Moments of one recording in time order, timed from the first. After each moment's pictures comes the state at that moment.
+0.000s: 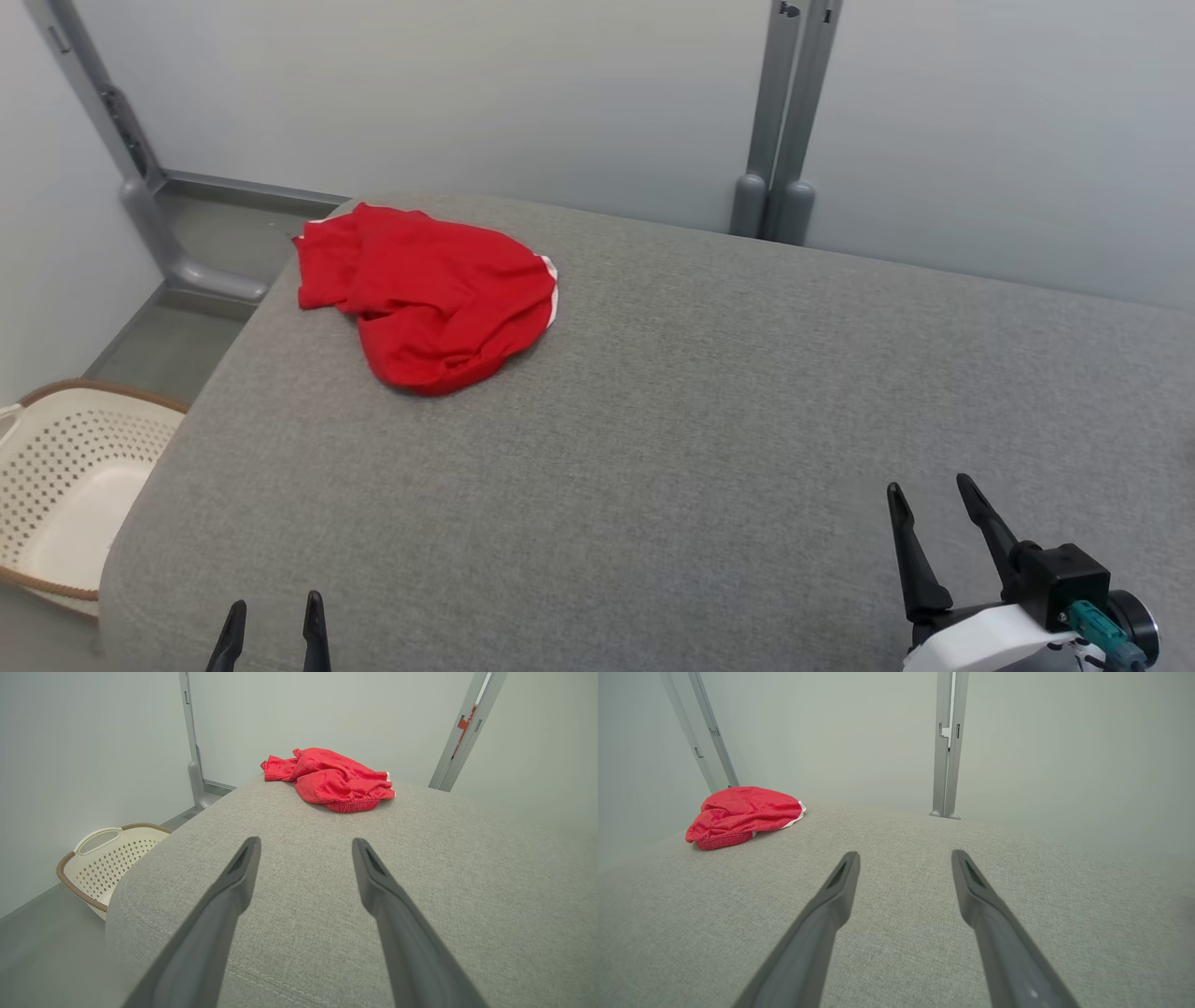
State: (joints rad) left arm 0.27 0.05 0.05 0.11 -0.19 -0.12 -0.26; right arm 0.08 -0.06 0.02 0.18 0.11 0.13 -0.26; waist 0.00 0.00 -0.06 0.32
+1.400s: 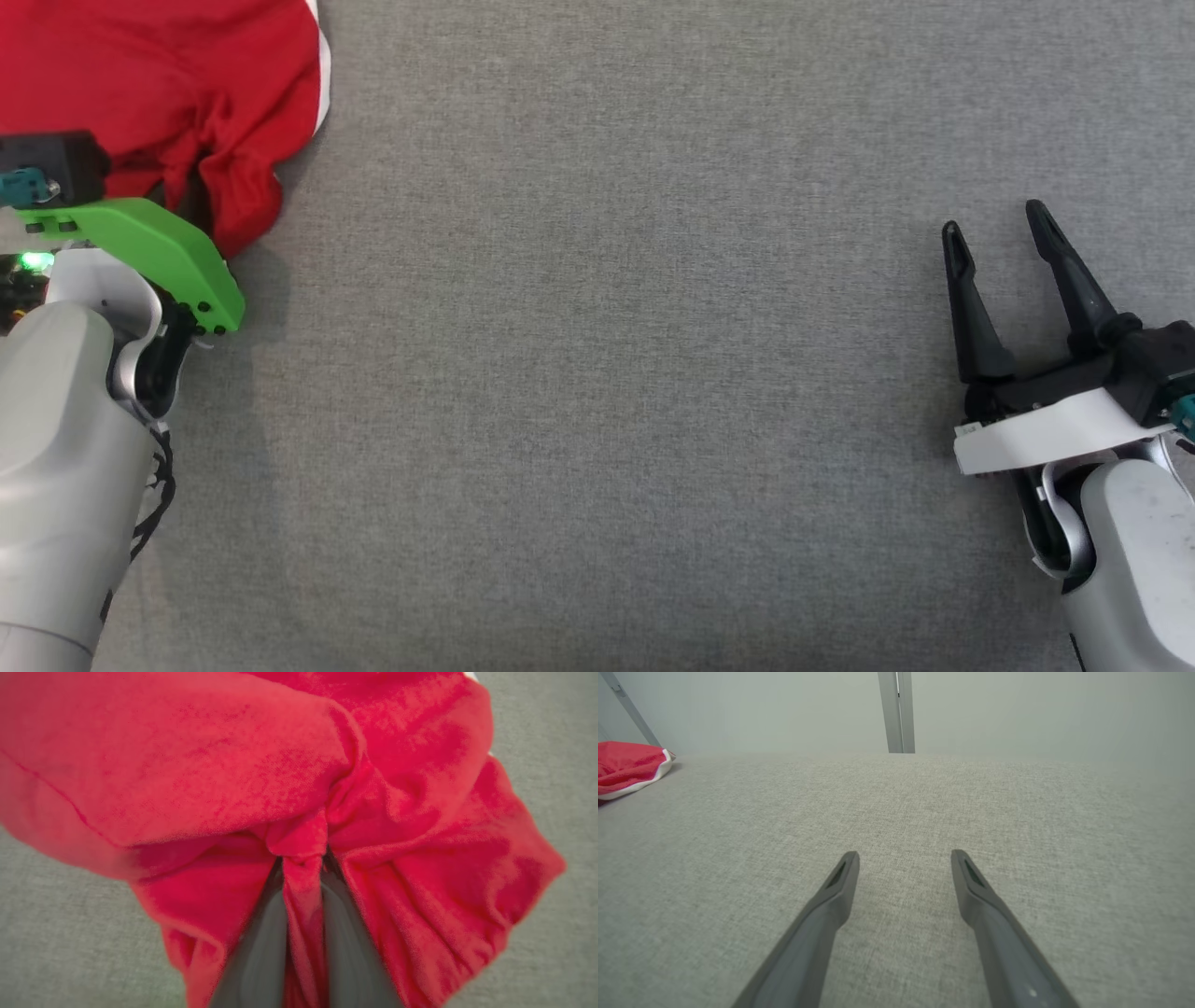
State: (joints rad) left arm -0.85 0.38 -0.47 0.81 -0.73 -0.12 0.05; right arm -0.26 -0.25 0.07 0.08 0.20 0.13 -0.27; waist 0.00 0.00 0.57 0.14
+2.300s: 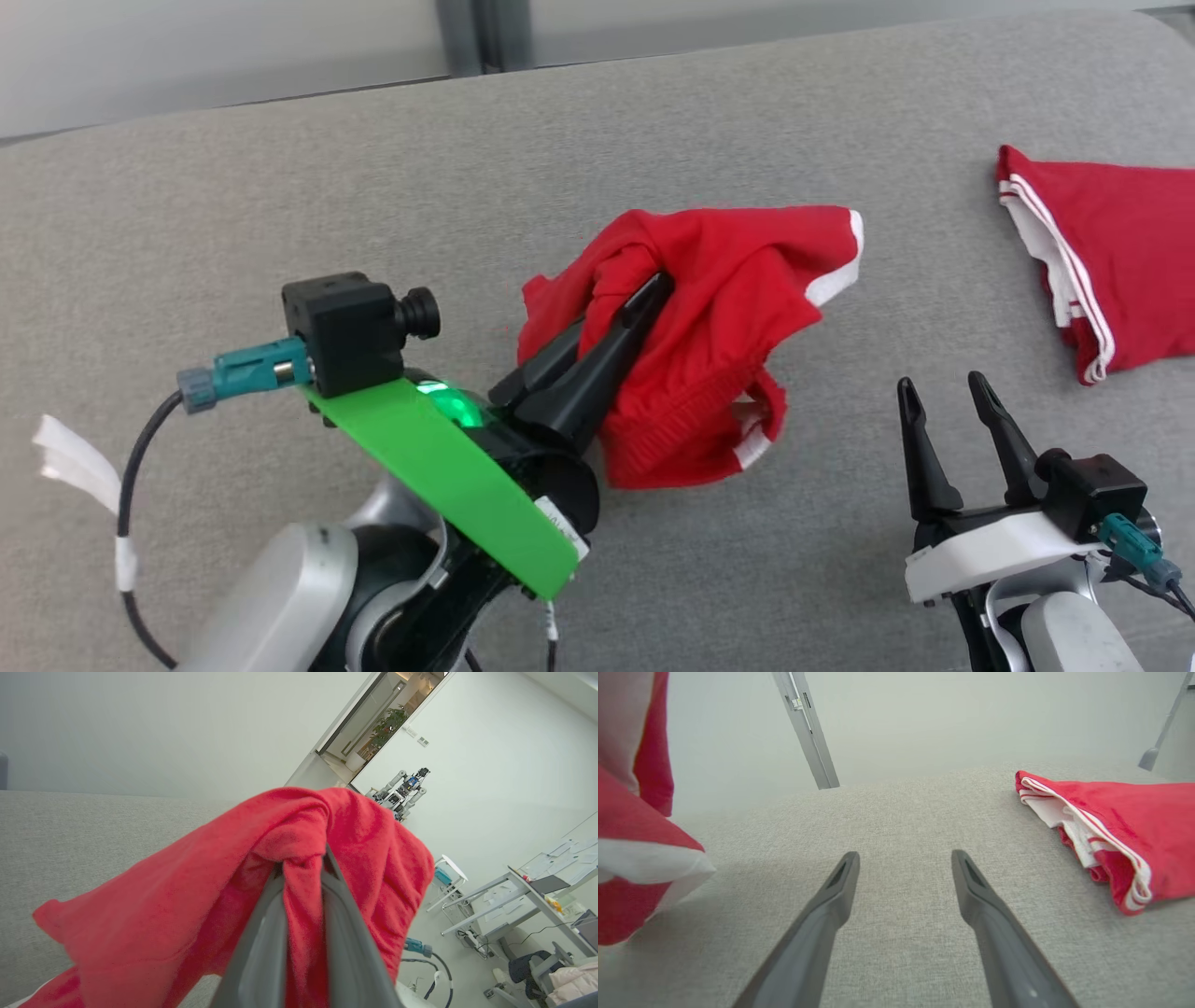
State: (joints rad) left arm -0.42 0.29 -0.61 -0.47 -1.09 0.19 0.30; right arm -0.06 -0.09 0.04 0.16 0.23 0.13 -0.26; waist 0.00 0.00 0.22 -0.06
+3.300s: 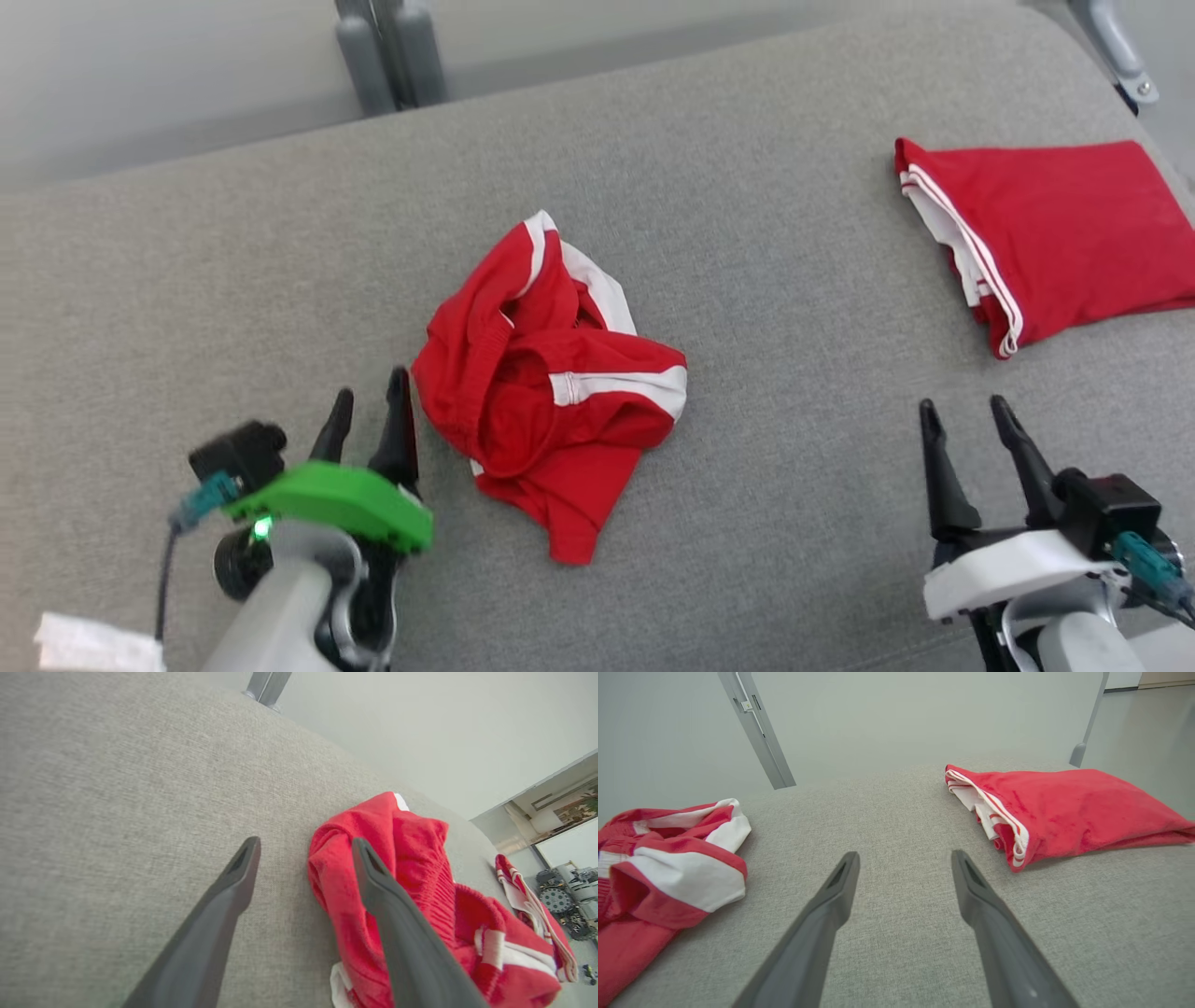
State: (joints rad) left arm -0.36 0.19 -0.47 0.50 -1.00 0.08 -0.24; right arm -0.04 -0.08 -0.01 0.18 0.21 0.13 -0.26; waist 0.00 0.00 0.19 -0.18
